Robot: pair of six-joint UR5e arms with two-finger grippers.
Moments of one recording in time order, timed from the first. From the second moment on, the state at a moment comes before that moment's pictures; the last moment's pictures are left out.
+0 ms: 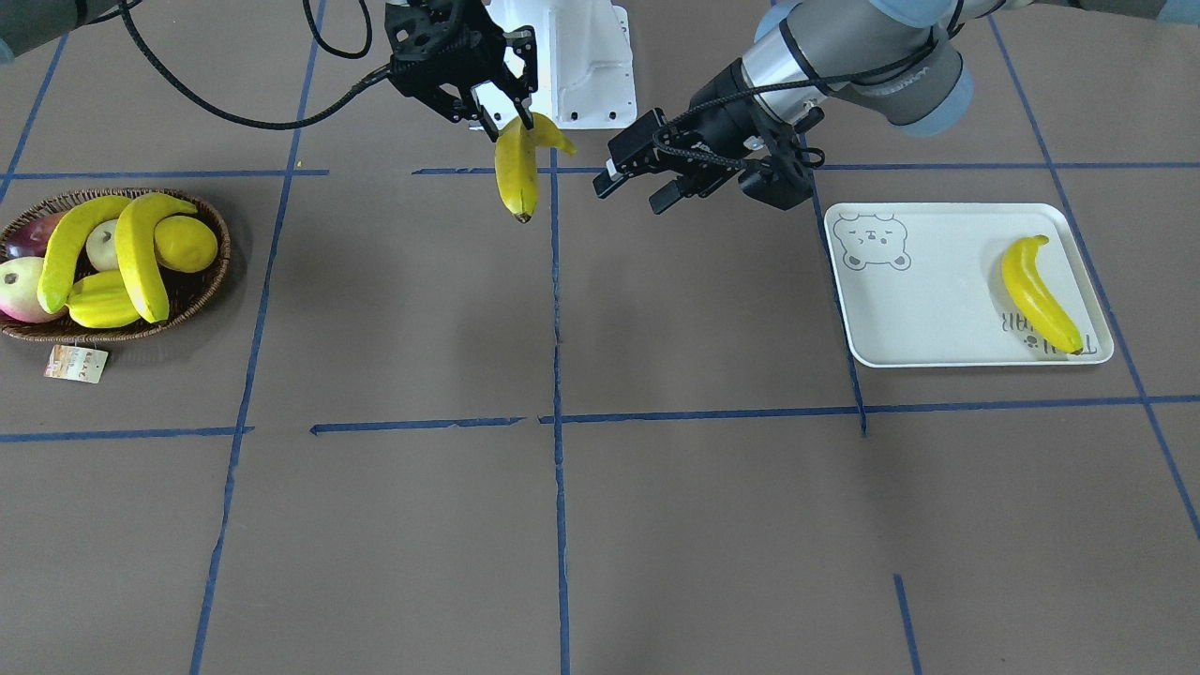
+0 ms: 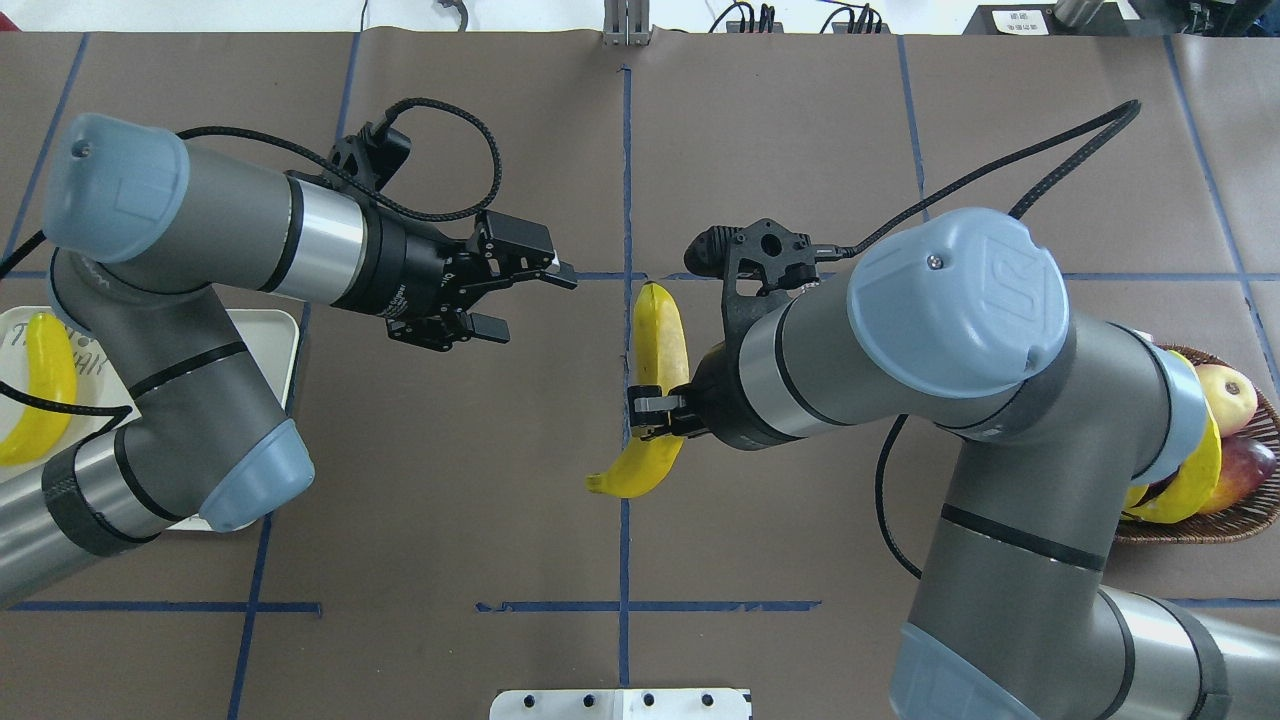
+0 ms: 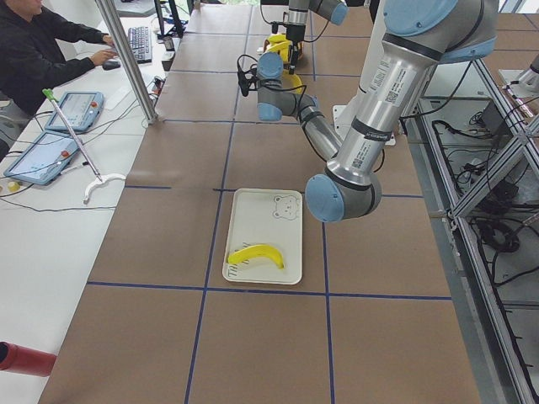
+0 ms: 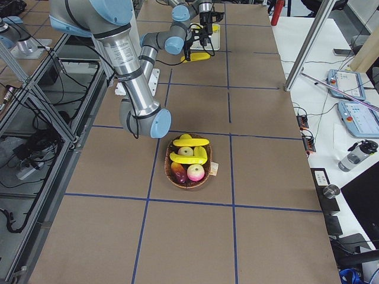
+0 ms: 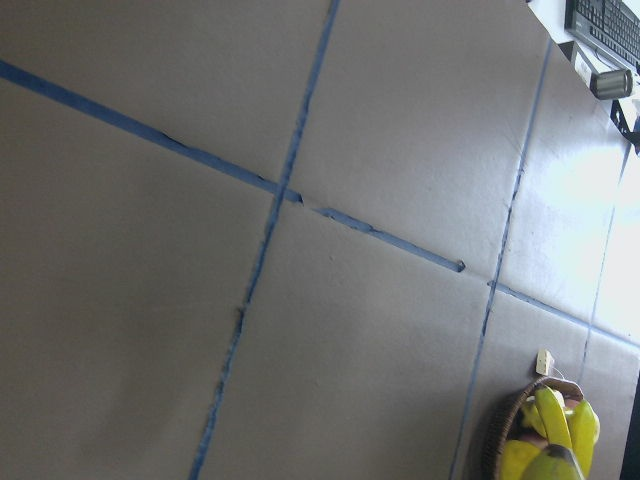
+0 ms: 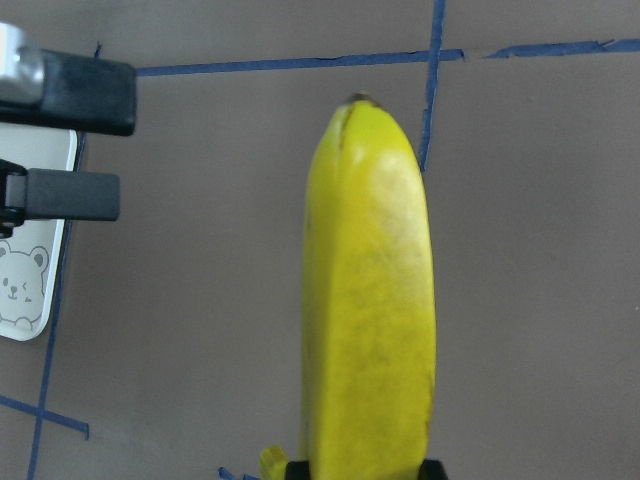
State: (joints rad) left arm -0.68 -2.07 -1.82 -2.37 -2.13 -1.79; right arm 0.46 -0.99 2.13 -1.59 1.90 1.25
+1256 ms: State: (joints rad) left arm -0.58 -2.14 -1.82 -2.37 -2.11 -1.79; right arm 0.43 -0.97 2.12 -1.53 1.90 1.25
